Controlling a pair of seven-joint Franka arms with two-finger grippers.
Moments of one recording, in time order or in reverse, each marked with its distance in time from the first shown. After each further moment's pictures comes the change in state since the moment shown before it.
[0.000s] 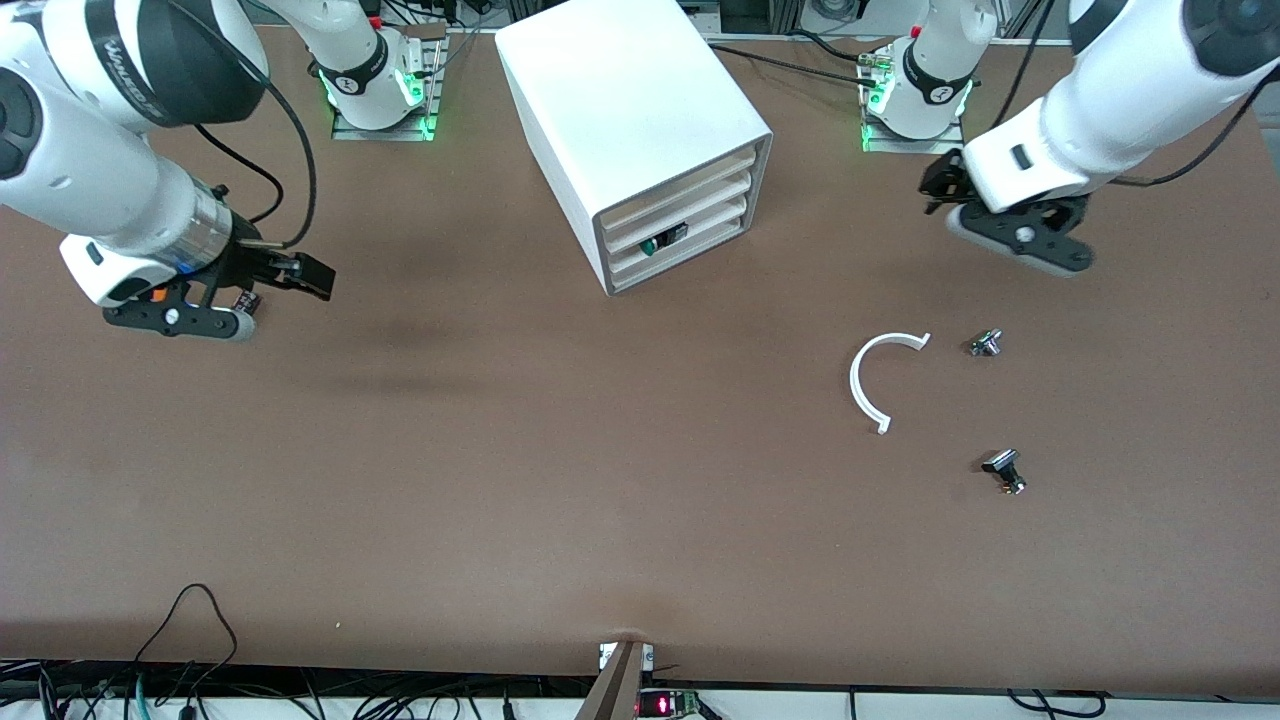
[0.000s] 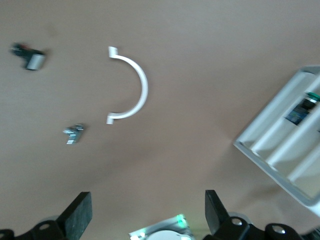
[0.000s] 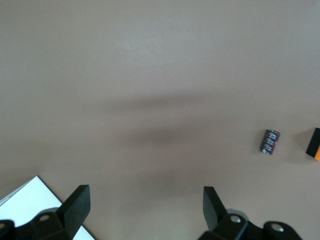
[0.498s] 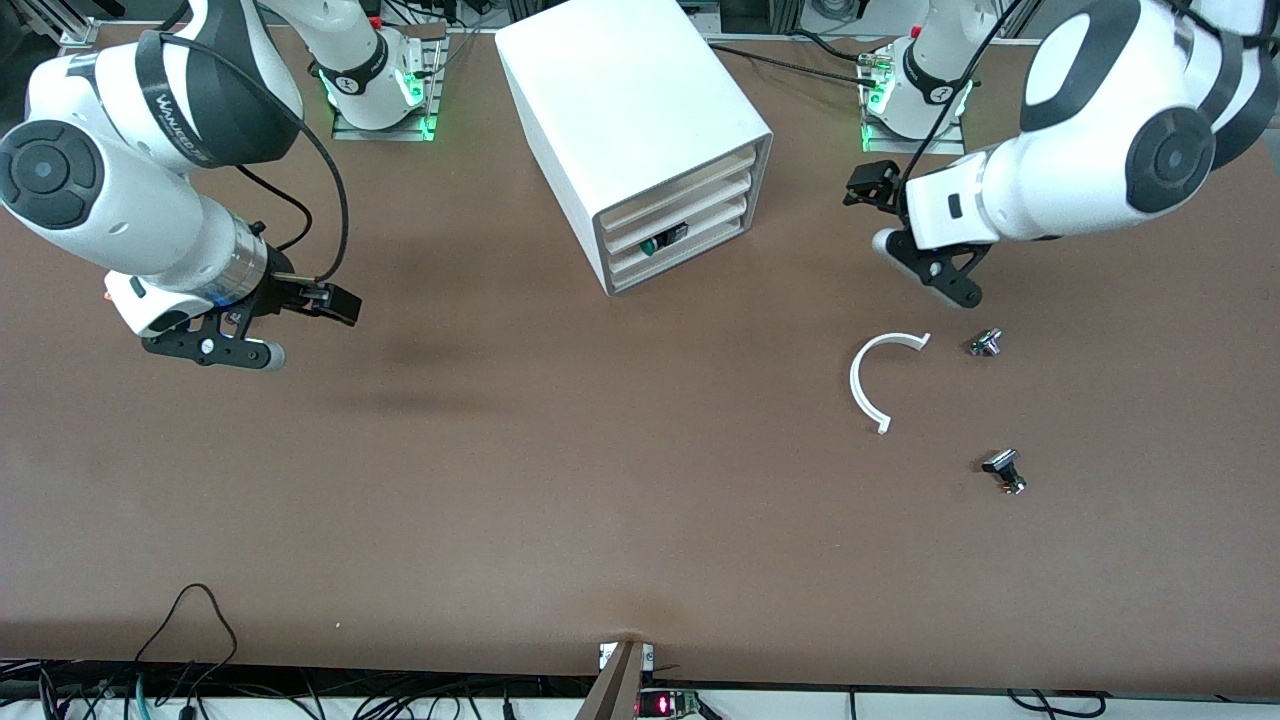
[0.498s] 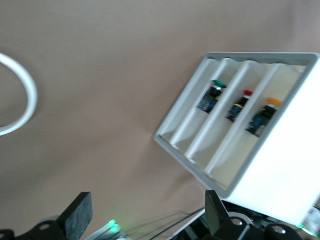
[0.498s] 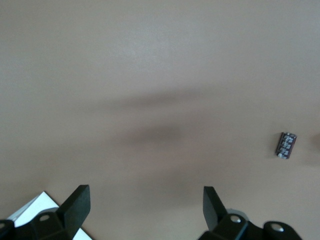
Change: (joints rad) left arm 0.006 0.133 -0.007 0.002 -0.333 -0.021 0.103; right arm 0.030 0.064 0.000 0.026 0.000 0.038 0.098
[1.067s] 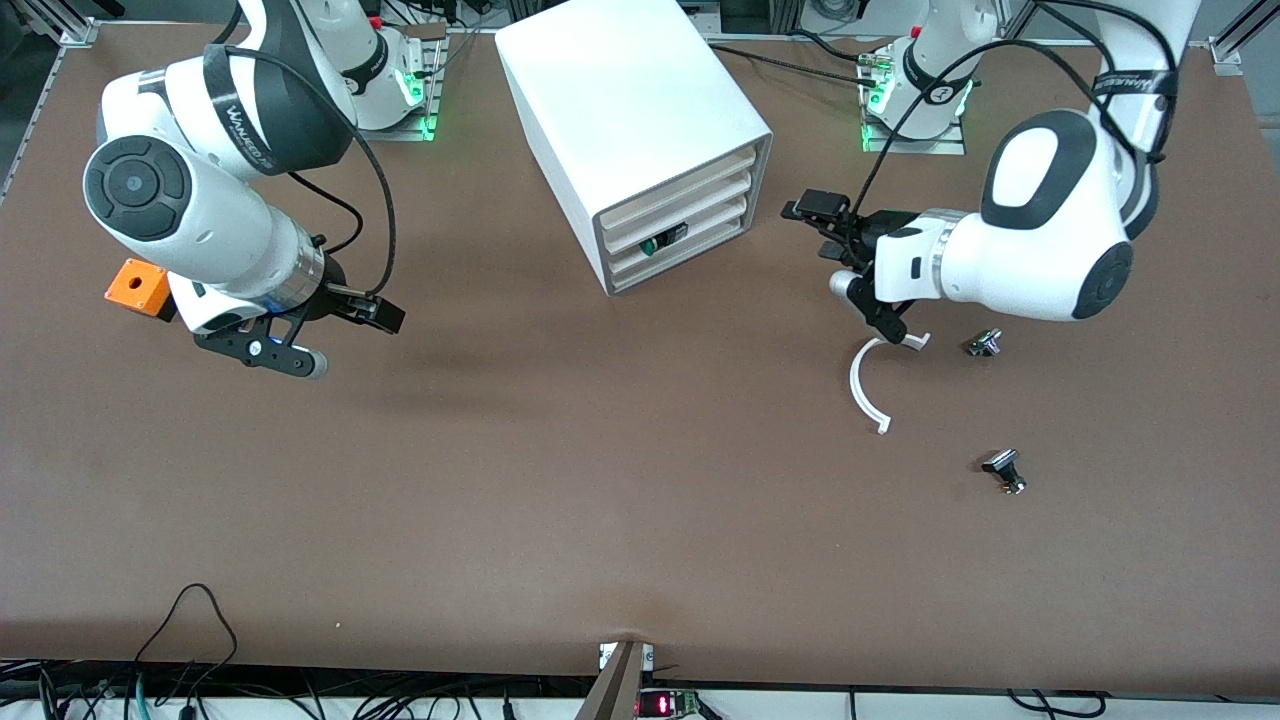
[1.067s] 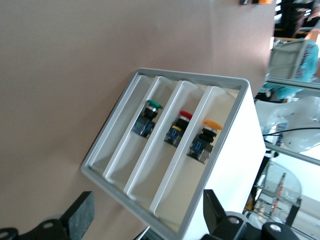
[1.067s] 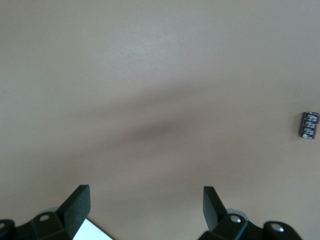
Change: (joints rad) left arm 0.003 0.101 -0.001 -0.124 -0.338 0.121 0.151; right arm 0.059 0.041 -0.001 0.024 0.013 0.022 0.174
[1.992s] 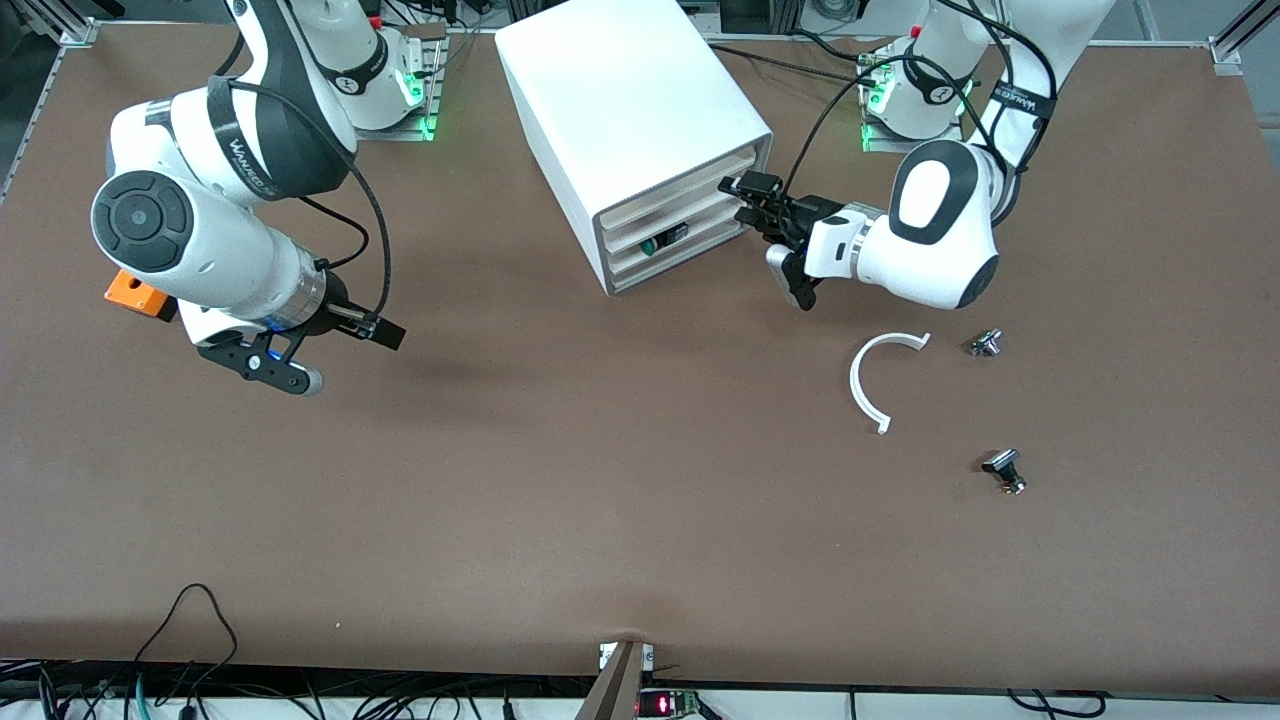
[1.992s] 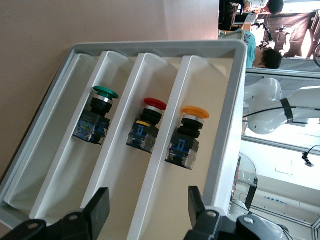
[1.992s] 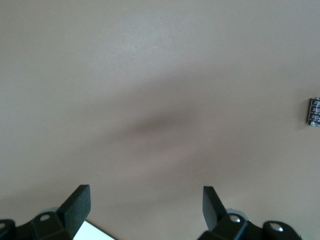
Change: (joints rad) left arm -0.004 0.003 -0.111 -0.284 -0.256 0.130 0.269; right arm -0.003 0.034 -0.011 0.000 0.014 0.002 0.063
